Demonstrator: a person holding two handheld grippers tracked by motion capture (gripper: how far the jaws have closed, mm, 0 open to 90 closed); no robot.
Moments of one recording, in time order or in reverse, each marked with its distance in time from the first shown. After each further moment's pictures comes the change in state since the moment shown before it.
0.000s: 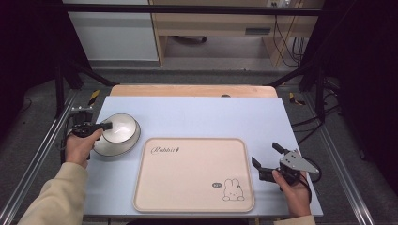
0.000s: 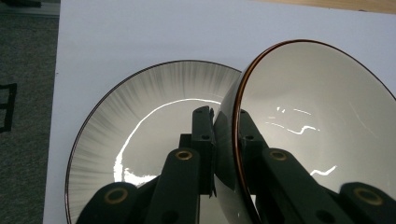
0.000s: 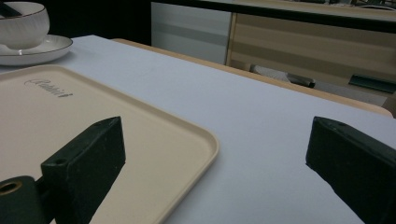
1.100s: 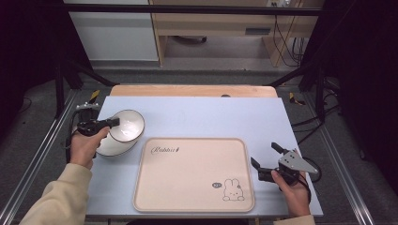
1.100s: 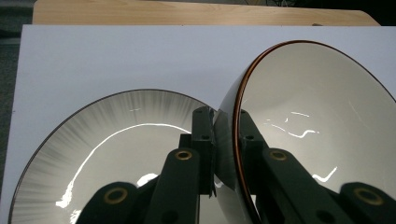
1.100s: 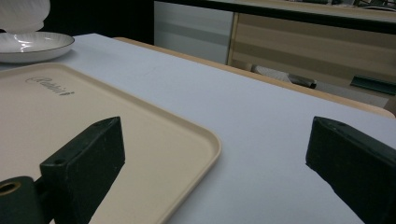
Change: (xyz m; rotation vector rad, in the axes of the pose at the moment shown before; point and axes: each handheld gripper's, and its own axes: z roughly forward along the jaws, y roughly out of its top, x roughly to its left) left arm -0.037 0.010 -0.012 -0.064 -0.051 0.074; right arm 0.001 0.000 0.002 0.003 0.005 -0.010
